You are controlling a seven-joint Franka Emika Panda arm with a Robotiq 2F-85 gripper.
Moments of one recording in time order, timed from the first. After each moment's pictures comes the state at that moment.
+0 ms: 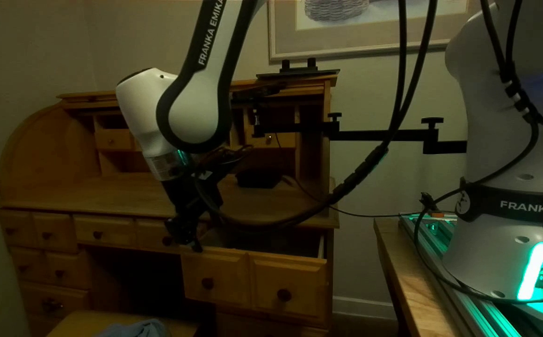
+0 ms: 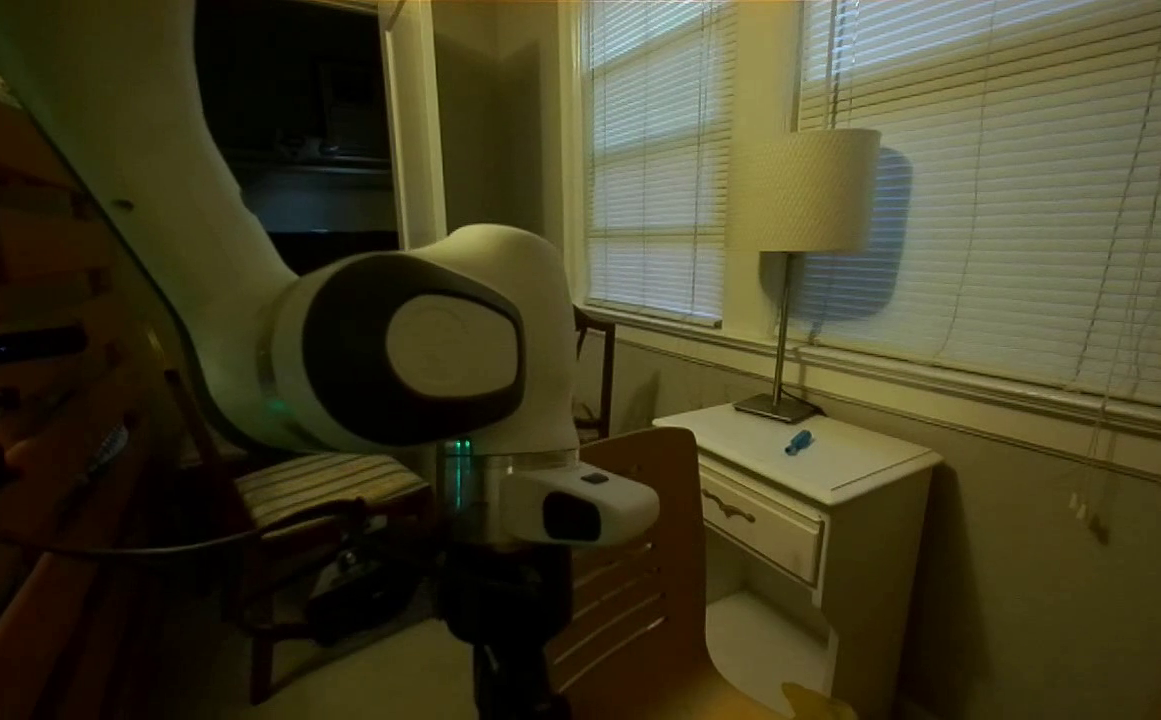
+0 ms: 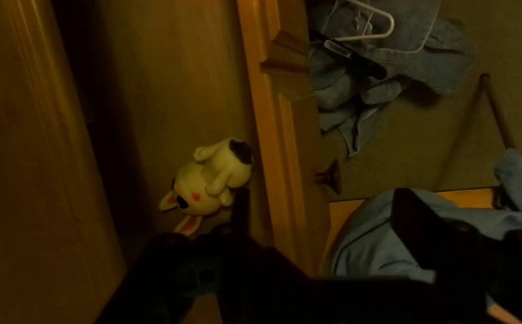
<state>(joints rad) 0.16 0.48 -0.16 -2.20 -0.41 2.51 0.55</state>
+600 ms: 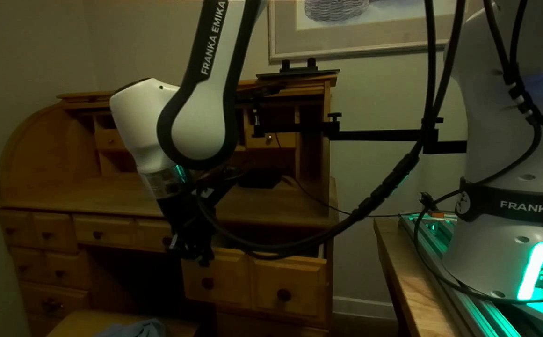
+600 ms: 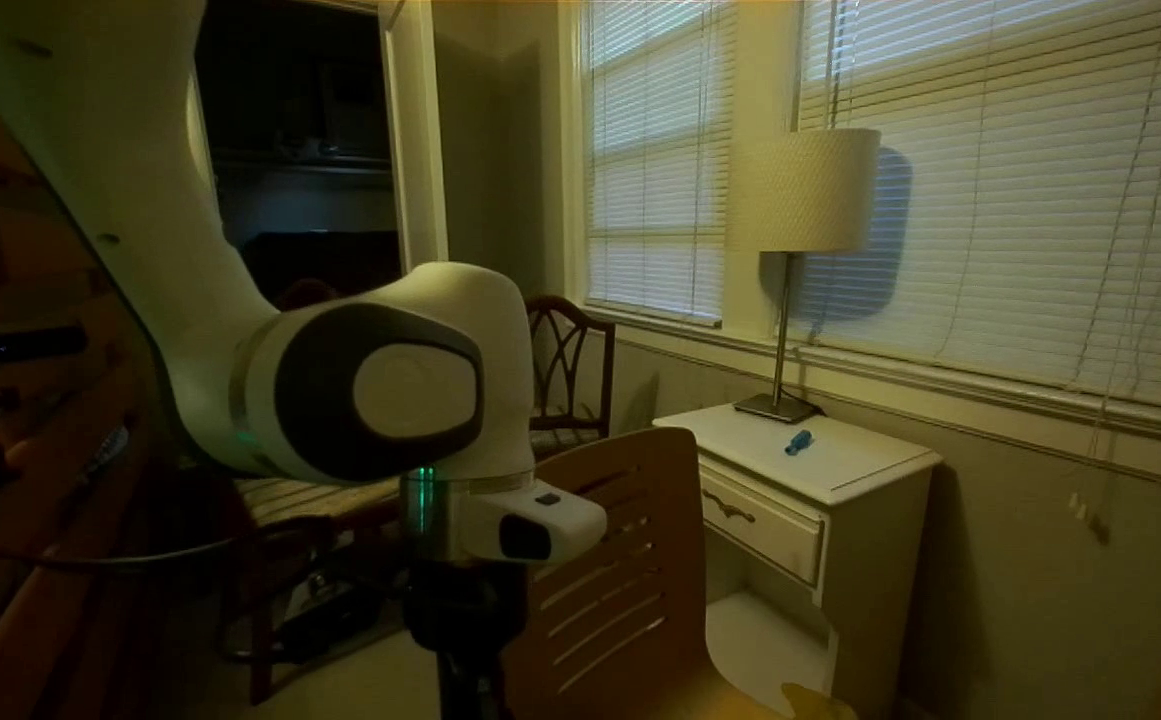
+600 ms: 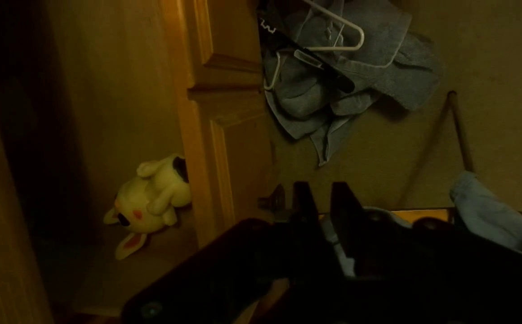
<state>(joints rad) 0.19 0.52 -0.13 -2.23 -0.39 2.58 0.54</state>
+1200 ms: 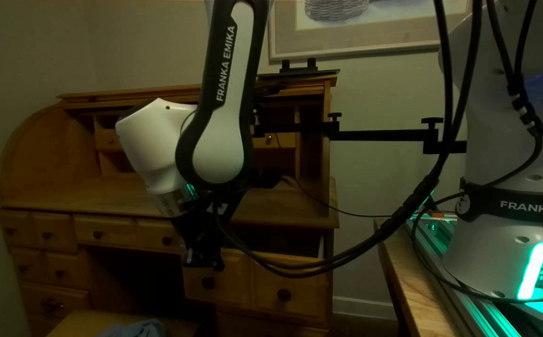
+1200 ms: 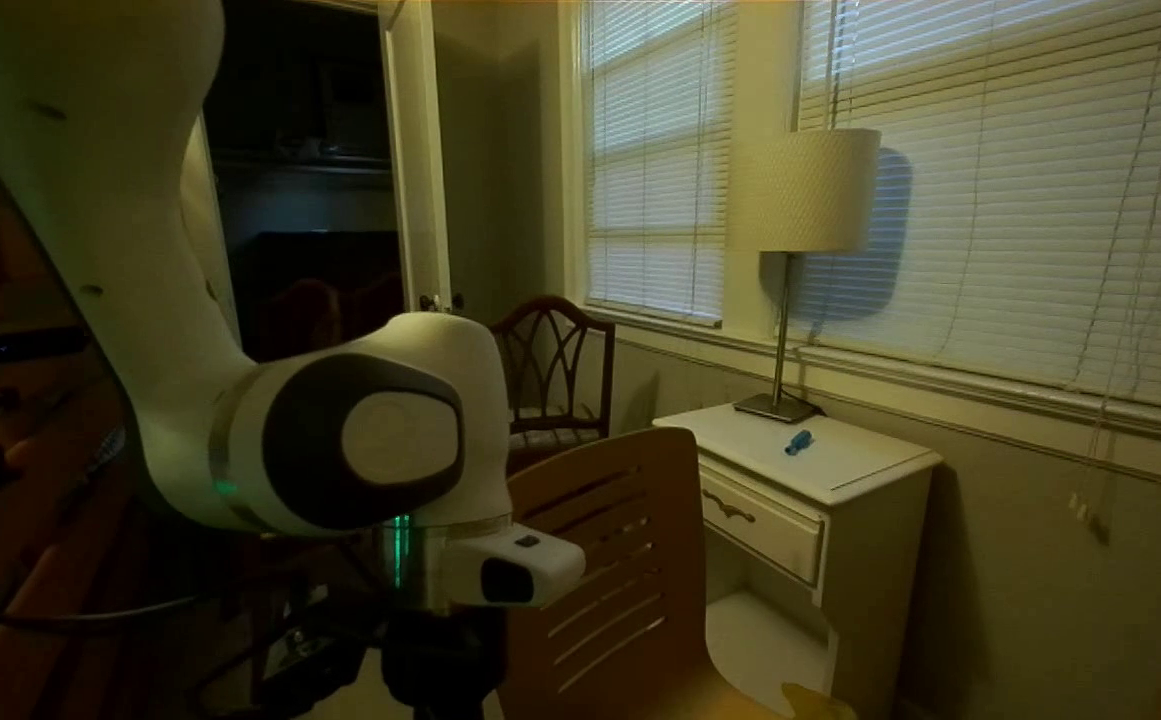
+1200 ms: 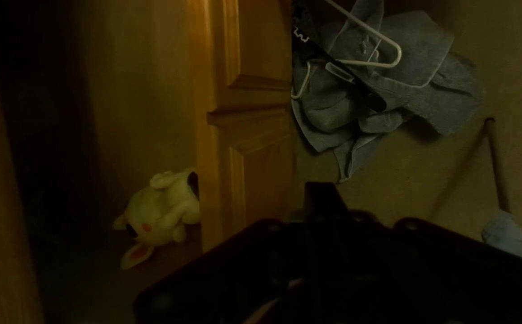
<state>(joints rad) 0.30 0.57 -0.24 -2.25 -0.46 2.61 0.55</state>
